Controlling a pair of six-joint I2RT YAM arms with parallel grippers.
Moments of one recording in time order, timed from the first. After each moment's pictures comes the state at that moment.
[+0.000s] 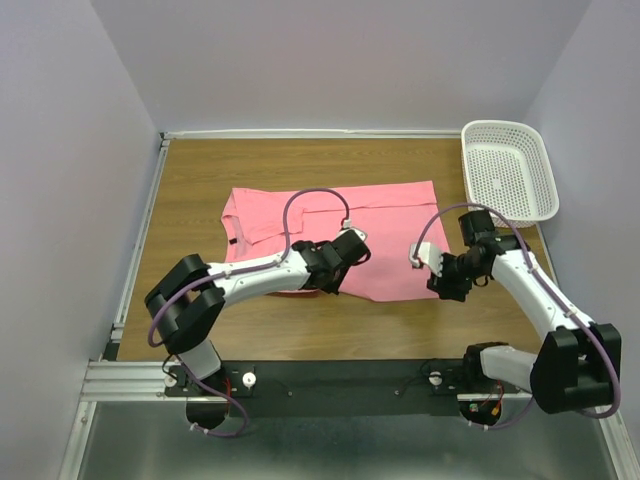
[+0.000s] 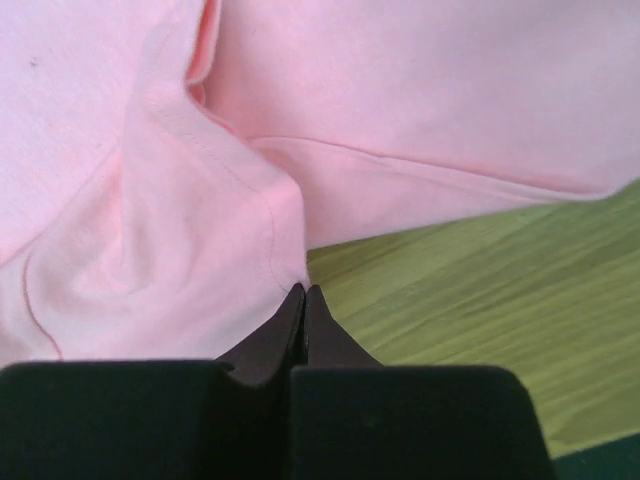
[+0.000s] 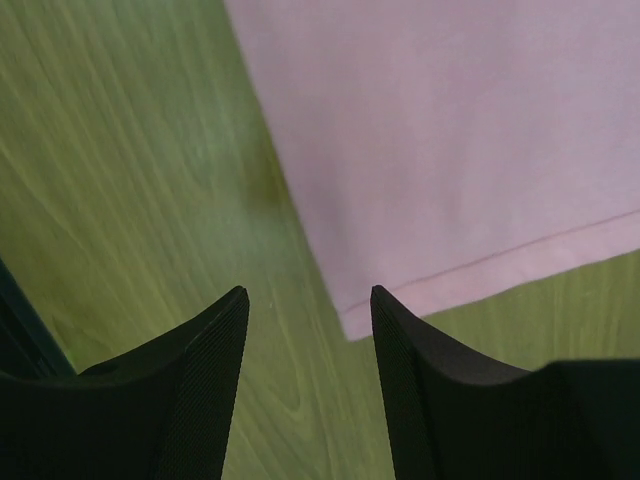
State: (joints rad) left arm -1.00 1.68 1.10 -0.57 -0.28 -0.39; right arm 0.12 1.21 0.81 -0.91 -0.42 -1.17
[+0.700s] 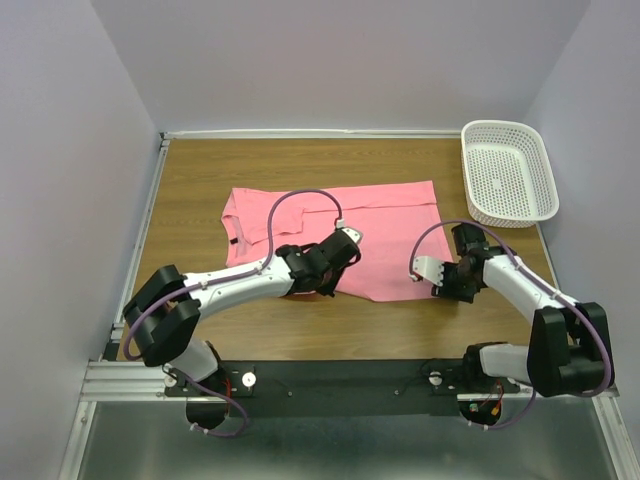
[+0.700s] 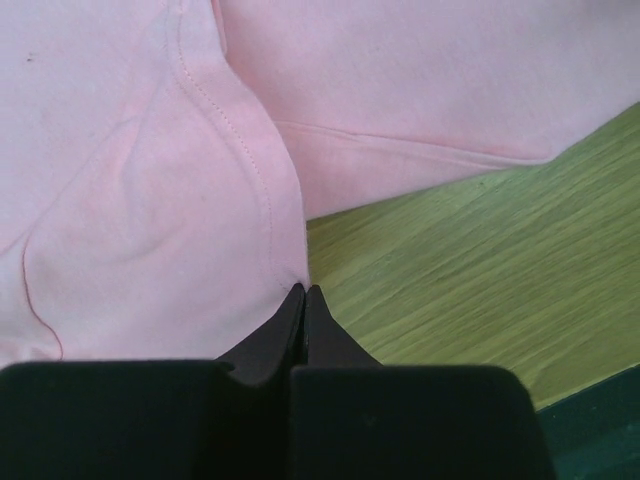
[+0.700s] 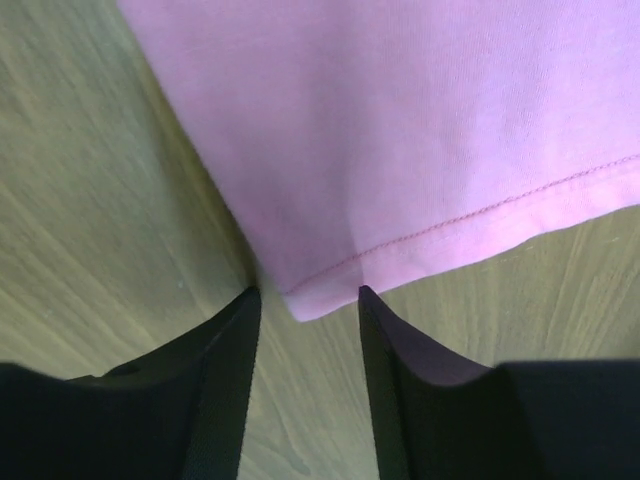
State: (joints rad) left arm -0.99 1.53 1.02 -0.52 -0.22 -0.38; right arm 0.12 1.26 0.63 -0.72 -0.09 -1.28
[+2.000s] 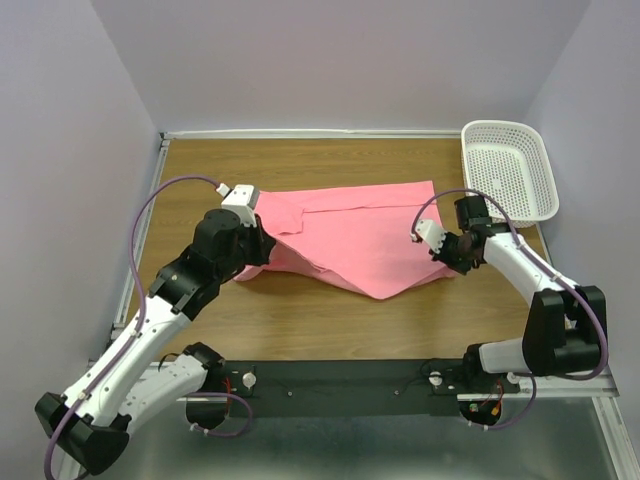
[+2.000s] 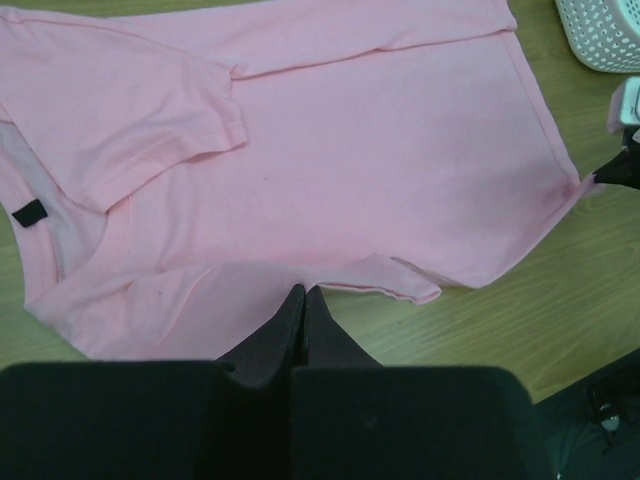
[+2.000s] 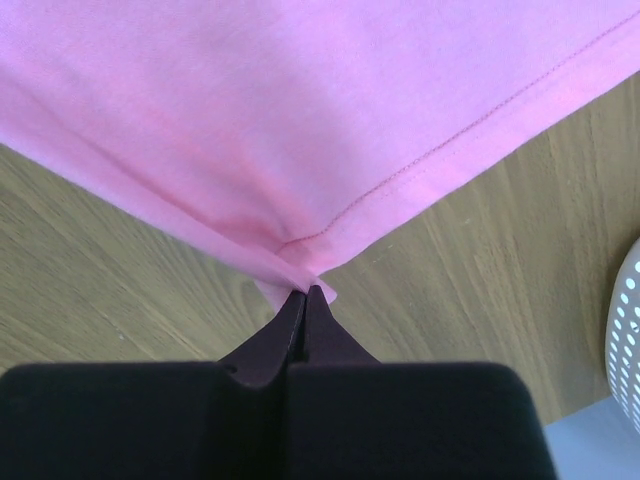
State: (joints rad) left arm -0.56 0.85 0.89 -0.51 -0.06 -0.40; right arm 0.10 1.37 0.83 -0.68 -0.14 -1.02
